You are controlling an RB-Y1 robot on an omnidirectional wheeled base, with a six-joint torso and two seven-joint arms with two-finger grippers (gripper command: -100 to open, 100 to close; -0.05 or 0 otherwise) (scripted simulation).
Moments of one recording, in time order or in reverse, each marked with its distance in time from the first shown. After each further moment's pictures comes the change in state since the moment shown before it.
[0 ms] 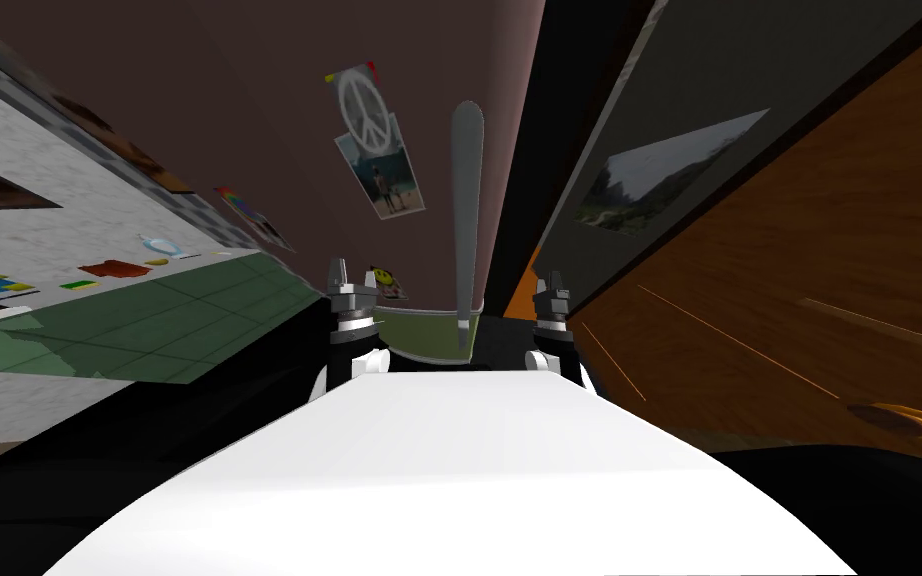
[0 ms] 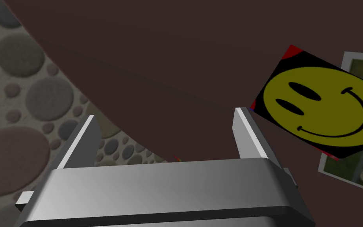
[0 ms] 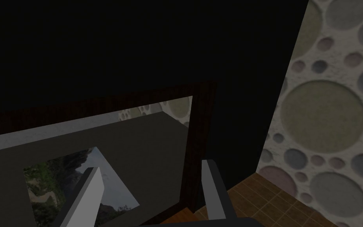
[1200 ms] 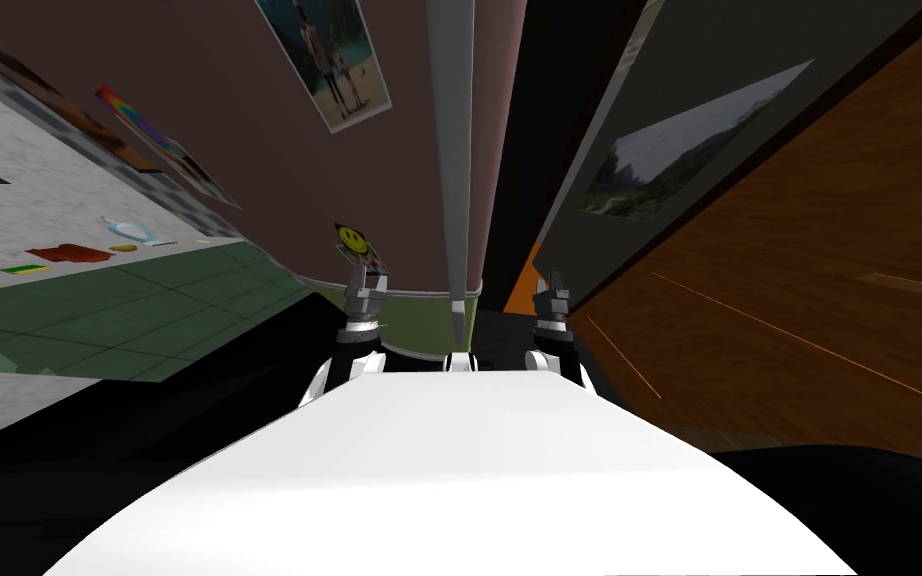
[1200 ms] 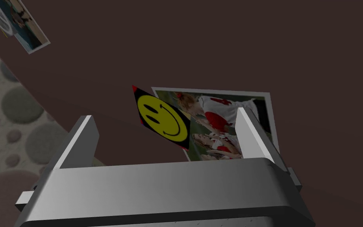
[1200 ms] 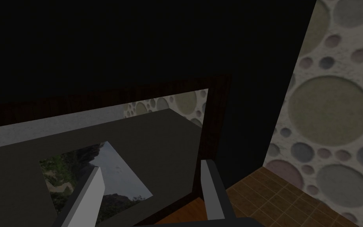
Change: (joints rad) left arm -0.010 0.196 -0.023 0.076 0.018 -0.046 -0.015; right arm 0.000 0.000 0.000 0.000 0.000 0.000 0.000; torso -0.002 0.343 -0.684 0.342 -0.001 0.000
